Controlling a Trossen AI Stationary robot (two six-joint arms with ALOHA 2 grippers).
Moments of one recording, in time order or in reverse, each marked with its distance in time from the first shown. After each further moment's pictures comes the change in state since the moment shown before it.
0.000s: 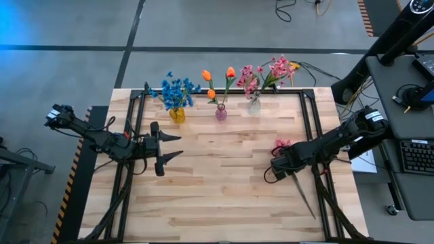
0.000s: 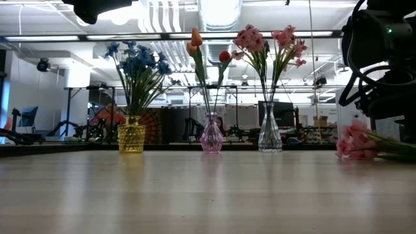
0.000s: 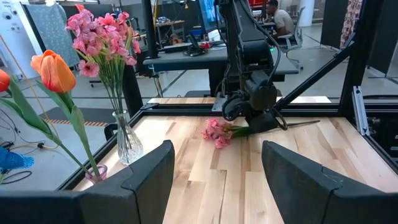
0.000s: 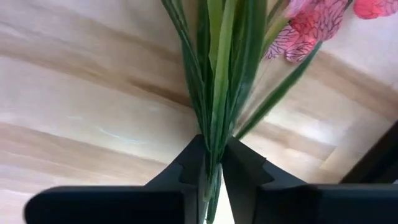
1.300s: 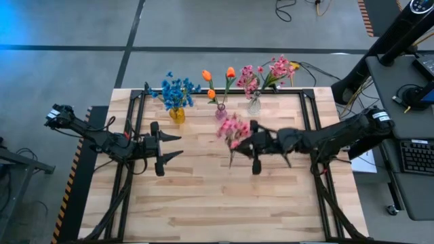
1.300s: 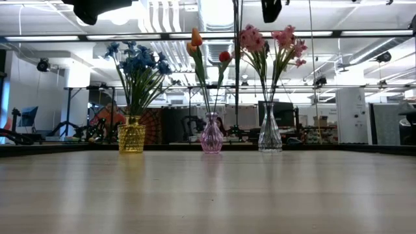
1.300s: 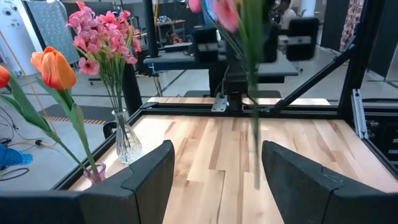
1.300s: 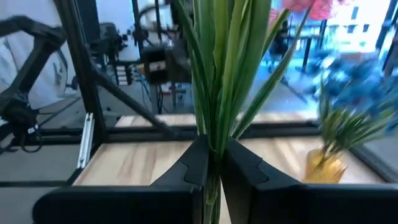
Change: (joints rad) left arm 0.002 0.000 0.000 0.000 -0.001 -0.019; right arm -0.108 -0.090 0.202 1.350 0.299 -1.414
